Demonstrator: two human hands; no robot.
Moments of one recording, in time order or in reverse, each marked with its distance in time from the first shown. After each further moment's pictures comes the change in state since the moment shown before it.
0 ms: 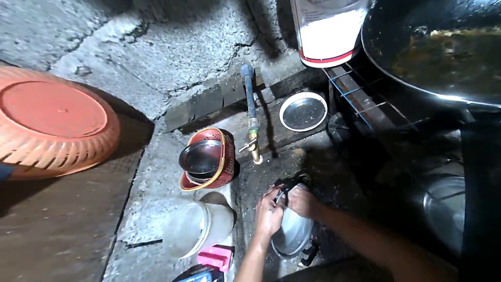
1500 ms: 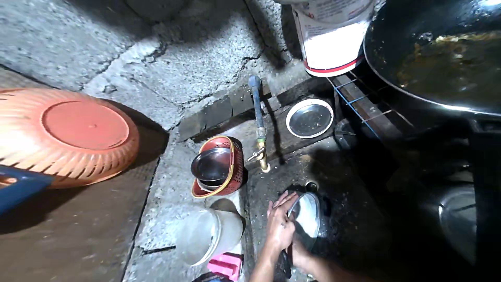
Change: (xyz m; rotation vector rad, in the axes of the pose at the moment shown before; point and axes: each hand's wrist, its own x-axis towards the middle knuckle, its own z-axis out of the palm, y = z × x) left_hand -0.013 0.005 -0.001 0.122 -0.092 0.124; right_hand -0.009 -0.132 0.023 1.034 0.107 0.658
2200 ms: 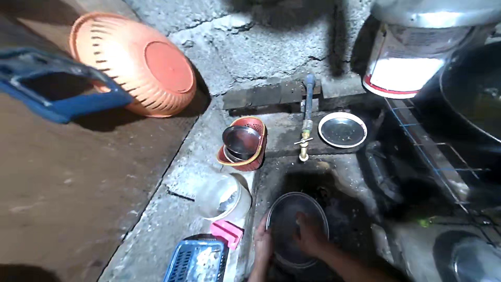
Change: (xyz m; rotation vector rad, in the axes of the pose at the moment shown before) left_hand -0.081 -0.099 0.066 -0.881 0.664 -0.323; right_hand 0.009 -0.013 -0.052 -0.839 -0.185 -0.063
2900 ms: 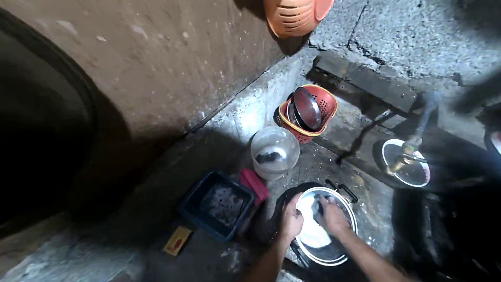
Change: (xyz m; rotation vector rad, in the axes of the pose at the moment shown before) left_hand 0.002 -0.031 0.019 0.144 -0.084 -0.123; right_hand 0.060 -0.011 -0.022 -0.619 -0.142 0.089
